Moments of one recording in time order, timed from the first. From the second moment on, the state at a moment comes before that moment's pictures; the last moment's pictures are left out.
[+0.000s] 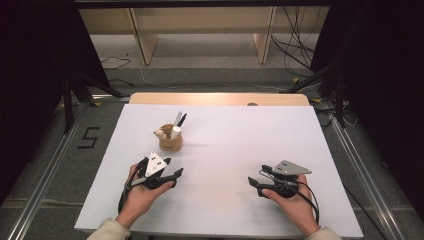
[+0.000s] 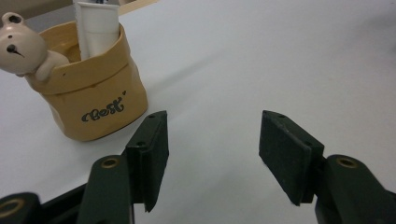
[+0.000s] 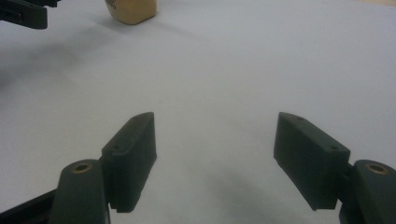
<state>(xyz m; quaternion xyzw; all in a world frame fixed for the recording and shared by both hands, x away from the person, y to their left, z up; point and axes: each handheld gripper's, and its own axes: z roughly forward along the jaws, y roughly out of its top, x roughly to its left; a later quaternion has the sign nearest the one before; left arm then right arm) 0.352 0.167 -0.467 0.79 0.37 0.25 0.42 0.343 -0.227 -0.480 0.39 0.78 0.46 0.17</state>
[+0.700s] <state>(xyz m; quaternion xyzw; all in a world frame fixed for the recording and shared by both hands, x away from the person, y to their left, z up) 0.342 0.176 -0.474 0.79 0.38 0.24 0.42 0.338 -0.233 -0.482 0.39 0.78 0.46 0.17</state>
